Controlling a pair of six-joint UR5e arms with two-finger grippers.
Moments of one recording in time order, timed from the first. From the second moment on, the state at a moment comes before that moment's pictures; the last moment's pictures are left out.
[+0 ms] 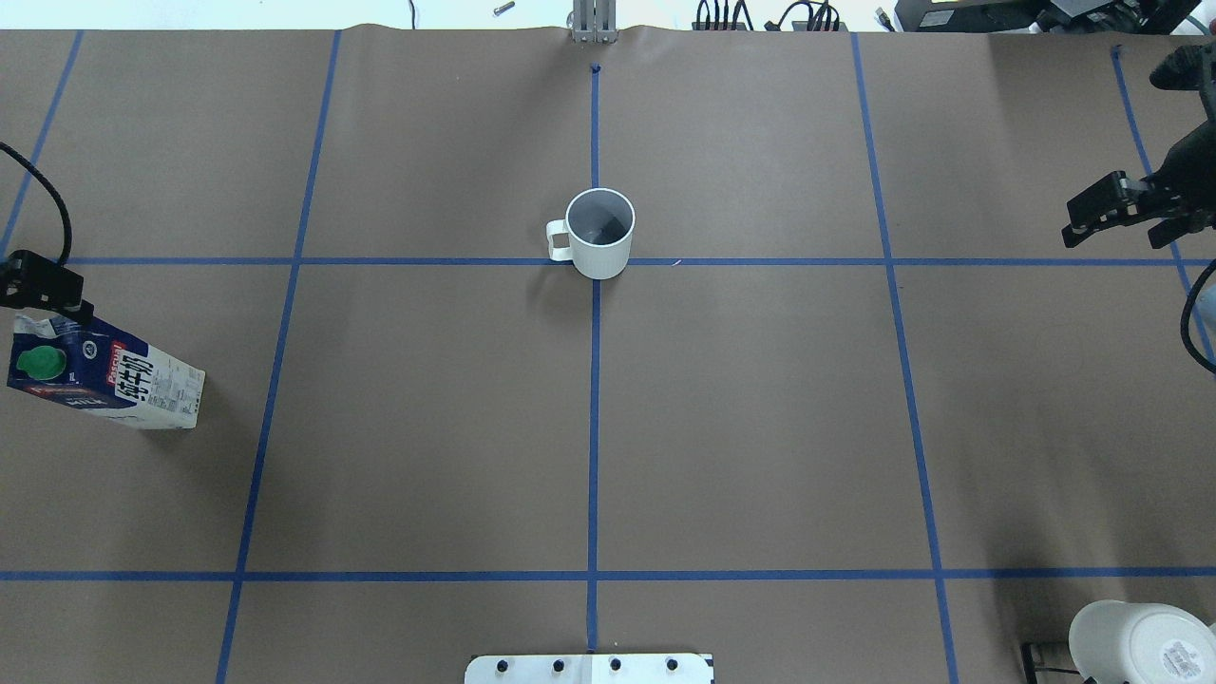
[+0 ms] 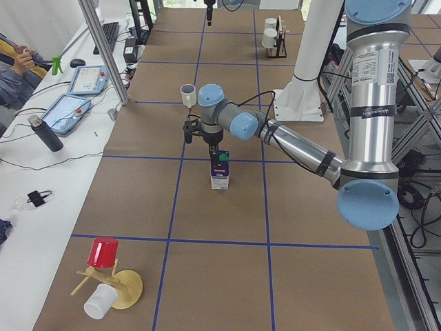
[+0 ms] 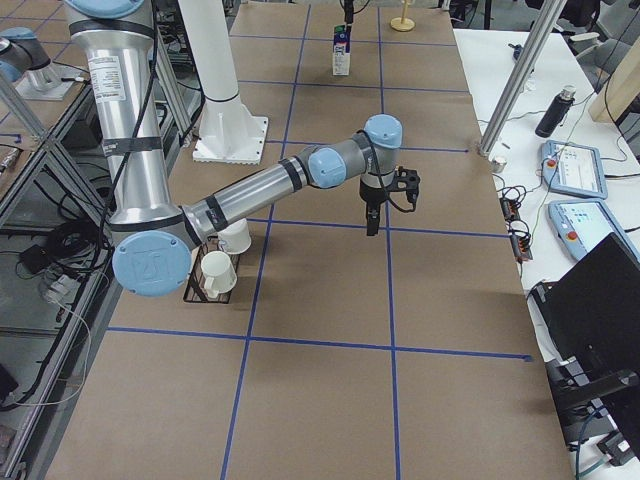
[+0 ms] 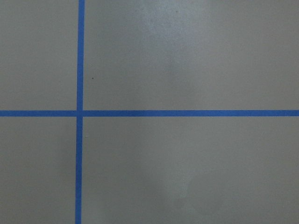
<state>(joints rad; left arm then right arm) -1.08 -1.53 -2.07 -1.61 -2.27 -0.79 1.18 -1.45 1.92 -1.64 2.26 0.56</state>
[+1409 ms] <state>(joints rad) -1.02 -1.55 -2.03 -1.62 -2.26 -0.81 1.19 -1.46 1.93 -1.64 2.26 0.56</state>
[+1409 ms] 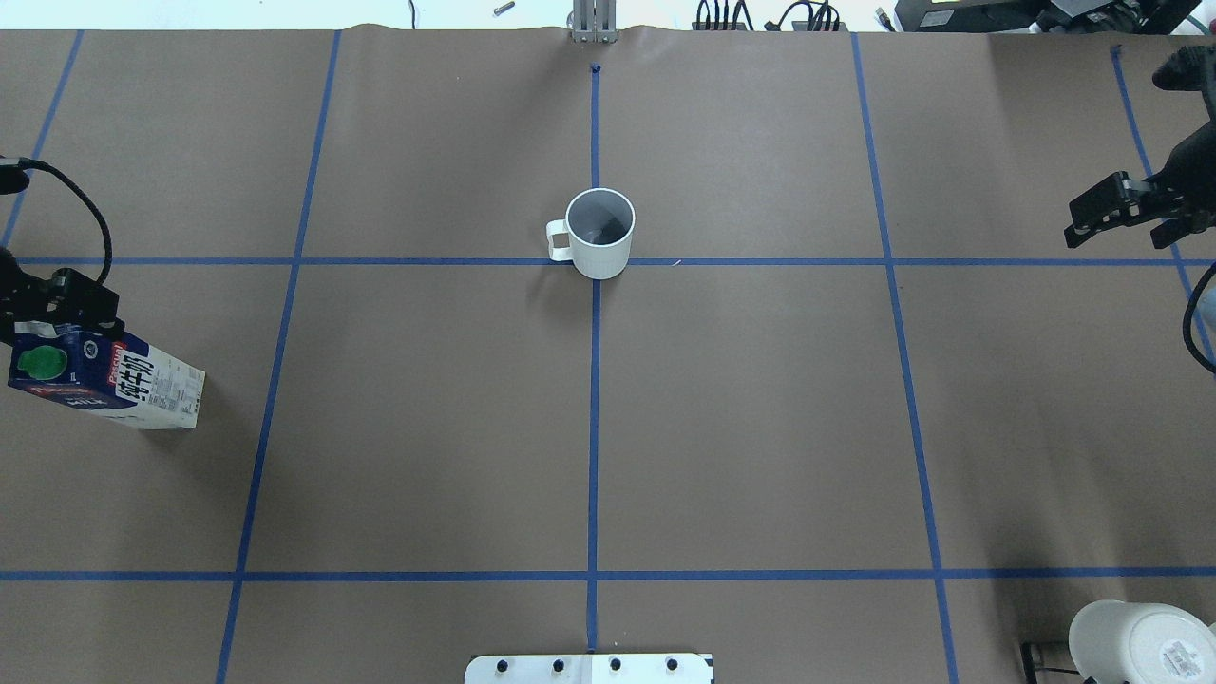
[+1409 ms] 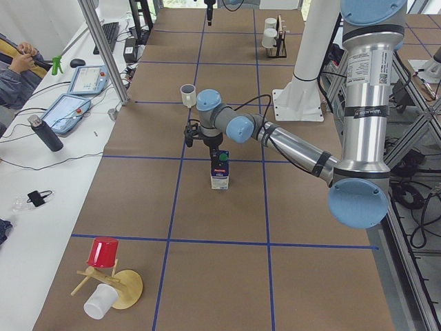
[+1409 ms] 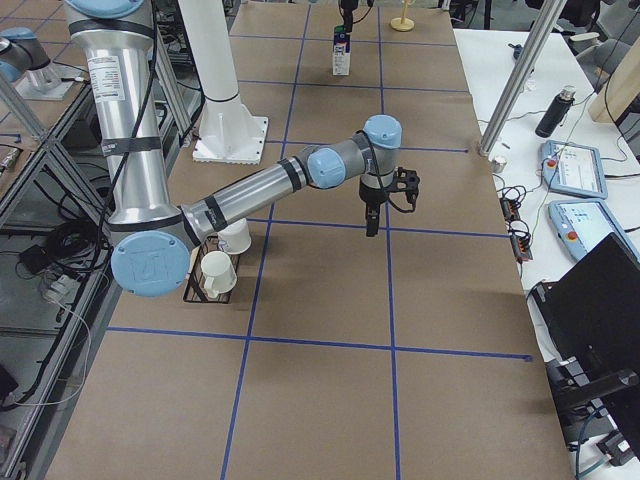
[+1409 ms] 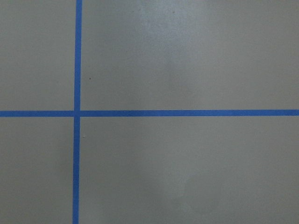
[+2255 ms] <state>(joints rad) -0.98 -1.51 -2.02 -1.67 -2.23 -0.80 1.23 -1.56 2.04 -1.64 2.26 0.56</state>
